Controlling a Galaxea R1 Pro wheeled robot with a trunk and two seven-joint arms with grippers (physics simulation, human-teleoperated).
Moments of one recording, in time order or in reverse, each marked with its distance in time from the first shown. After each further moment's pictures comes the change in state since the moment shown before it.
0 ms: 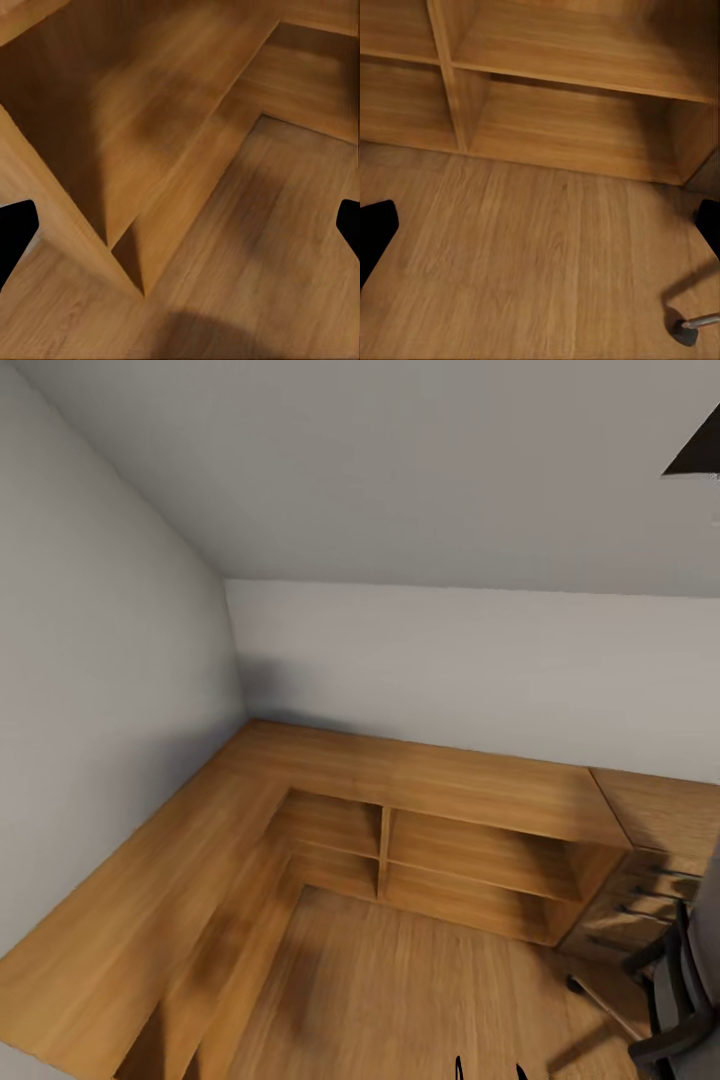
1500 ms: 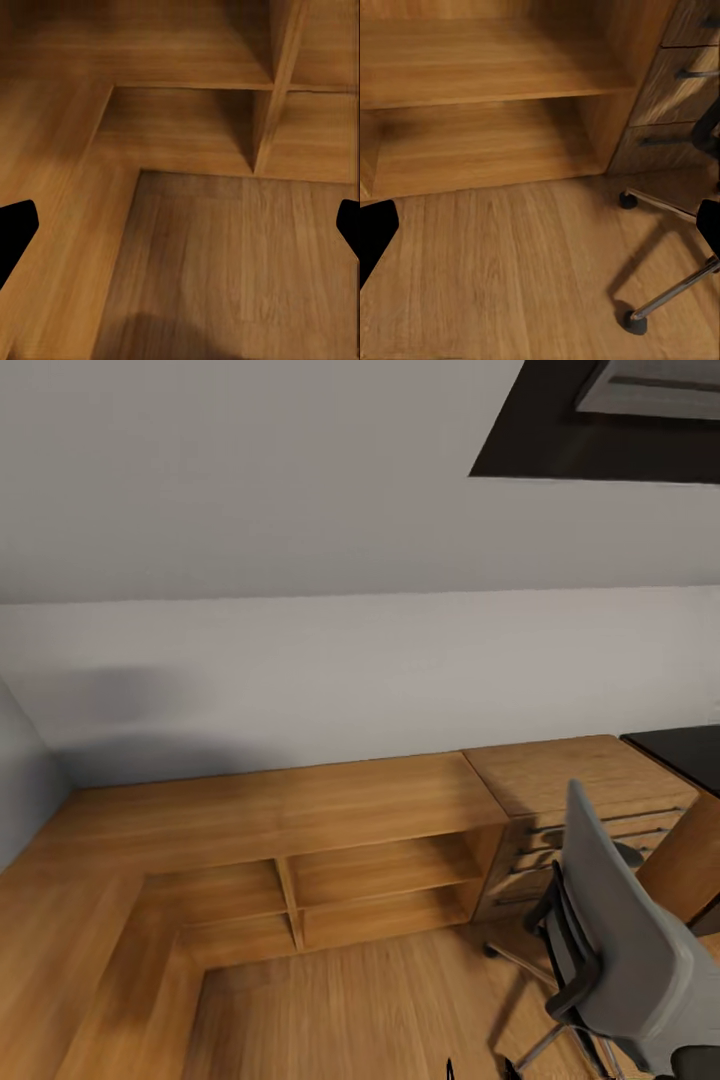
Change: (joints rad) left arm 0.000 0.001 0.000 0.001 0.000 0.001 -0.001; right arm 0.000 -0.003 0.066 0.004 0.003 0.000 0.031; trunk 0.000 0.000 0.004
